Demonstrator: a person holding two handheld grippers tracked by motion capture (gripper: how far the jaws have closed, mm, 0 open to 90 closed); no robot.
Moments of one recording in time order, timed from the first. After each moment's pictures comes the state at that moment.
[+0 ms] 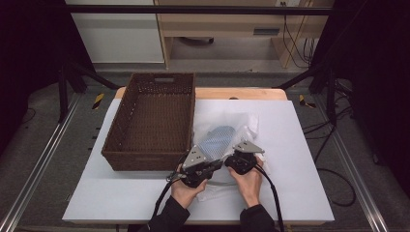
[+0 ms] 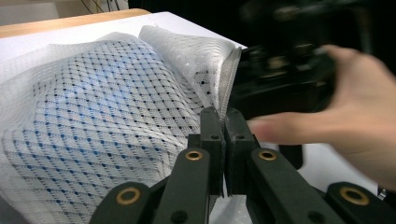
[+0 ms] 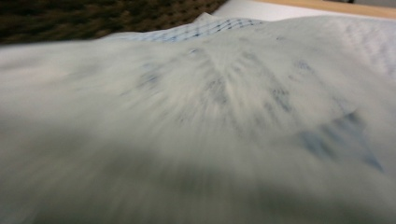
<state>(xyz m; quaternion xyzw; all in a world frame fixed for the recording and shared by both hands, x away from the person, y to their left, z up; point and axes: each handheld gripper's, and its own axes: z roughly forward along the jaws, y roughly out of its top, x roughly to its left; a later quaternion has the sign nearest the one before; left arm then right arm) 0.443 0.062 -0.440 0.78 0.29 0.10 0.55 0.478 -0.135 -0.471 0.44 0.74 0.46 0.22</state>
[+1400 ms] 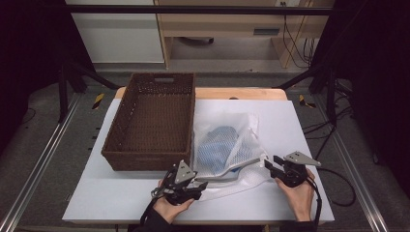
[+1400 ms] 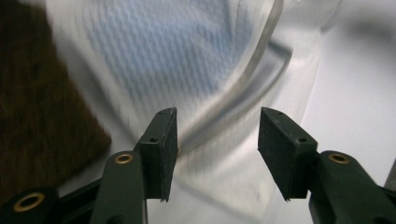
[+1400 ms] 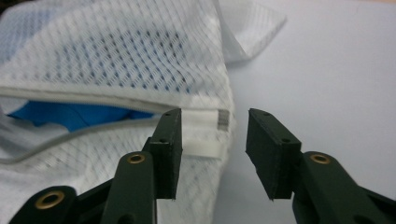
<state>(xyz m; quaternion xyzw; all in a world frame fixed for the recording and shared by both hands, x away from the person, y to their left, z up) 0.400 0.102 -0.456 0.83 0.35 0.14 0.41 0.439 -0.266 -0.468 0.49 0.72 0.42 0.24</state>
